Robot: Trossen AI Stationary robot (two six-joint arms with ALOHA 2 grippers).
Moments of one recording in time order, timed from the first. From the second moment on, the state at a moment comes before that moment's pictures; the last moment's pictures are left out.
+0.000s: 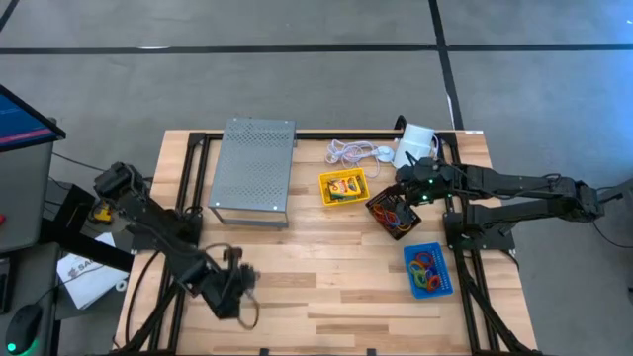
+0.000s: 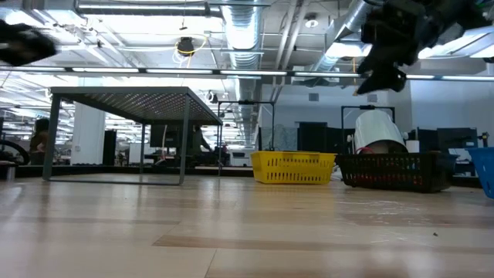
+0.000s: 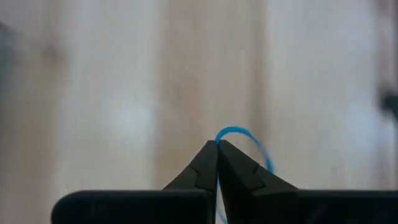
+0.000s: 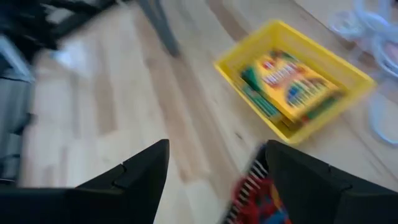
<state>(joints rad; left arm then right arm) -0.80 1.45 0.92 -0.70 -0.33 -0.80 -0.18 0.87 0.68 -0.48 -0.08 0.36</state>
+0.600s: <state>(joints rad) -0.25 1.23 0.81 0.11 -0.41 -0.05 -0.03 1.08 0.68 0.15 -0.13 0.39</state>
